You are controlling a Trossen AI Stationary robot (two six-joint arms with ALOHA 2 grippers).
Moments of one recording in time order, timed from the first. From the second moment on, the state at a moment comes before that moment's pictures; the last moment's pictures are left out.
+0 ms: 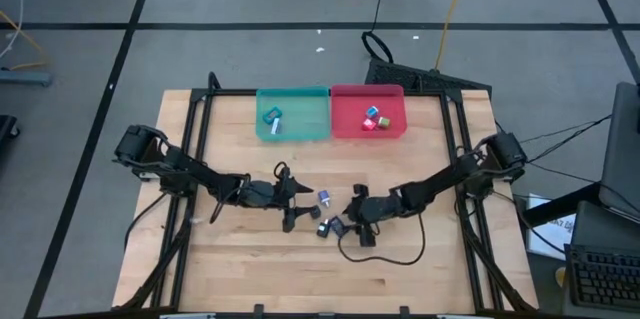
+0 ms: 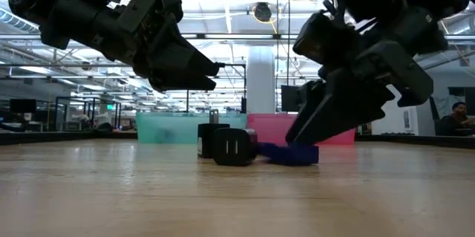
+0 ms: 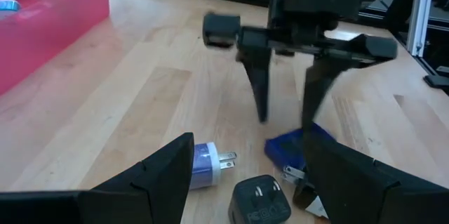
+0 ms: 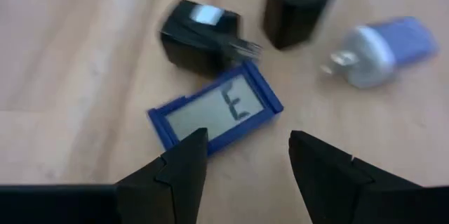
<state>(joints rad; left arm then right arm) -0.25 1.63 0.54 0.73 -0.27 -0.27 0.29 1.75 0.70 0.26 0.16 0.15</state>
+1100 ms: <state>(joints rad) -0.25 1.63 0.54 0.73 -0.29 -0.29 0.25 1.77 0.66 0.49 0.04 -0.25</state>
